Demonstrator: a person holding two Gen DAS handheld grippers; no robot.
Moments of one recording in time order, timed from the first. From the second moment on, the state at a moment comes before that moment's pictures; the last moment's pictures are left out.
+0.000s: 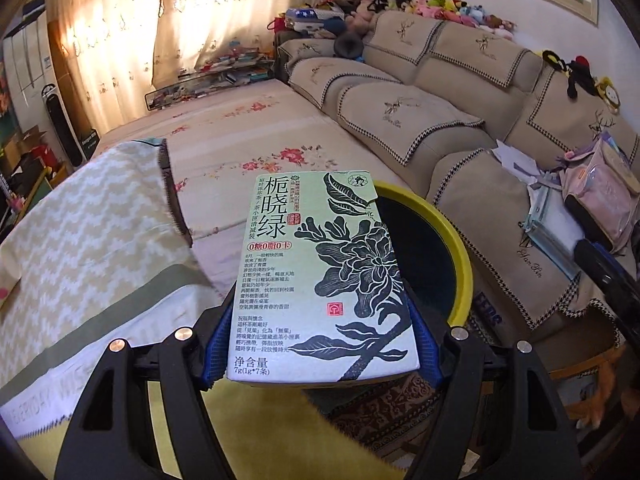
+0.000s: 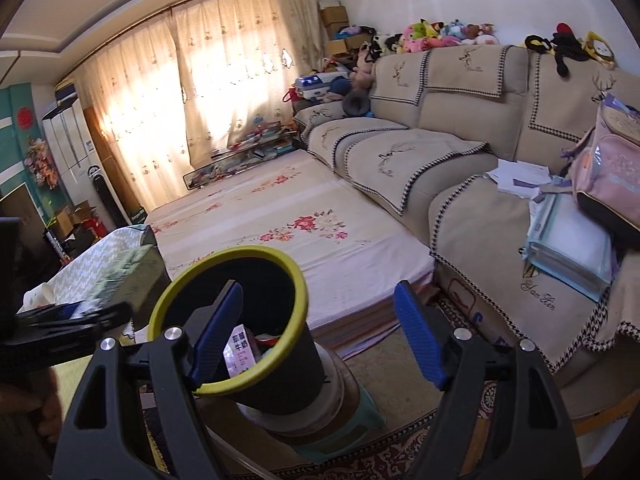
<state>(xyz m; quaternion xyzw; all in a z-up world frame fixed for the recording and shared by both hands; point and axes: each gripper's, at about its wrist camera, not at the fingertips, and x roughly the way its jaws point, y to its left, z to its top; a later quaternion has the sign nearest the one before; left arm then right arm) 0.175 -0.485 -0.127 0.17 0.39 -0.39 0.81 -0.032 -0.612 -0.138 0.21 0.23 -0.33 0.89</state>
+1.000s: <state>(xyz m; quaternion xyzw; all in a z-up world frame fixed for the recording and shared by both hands) 0.258 -0.130 -0.082 0.02 0.31 -0.17 0.94 0.182 -0.445 -0.091 0.13 0.30 -0.03 0.95</state>
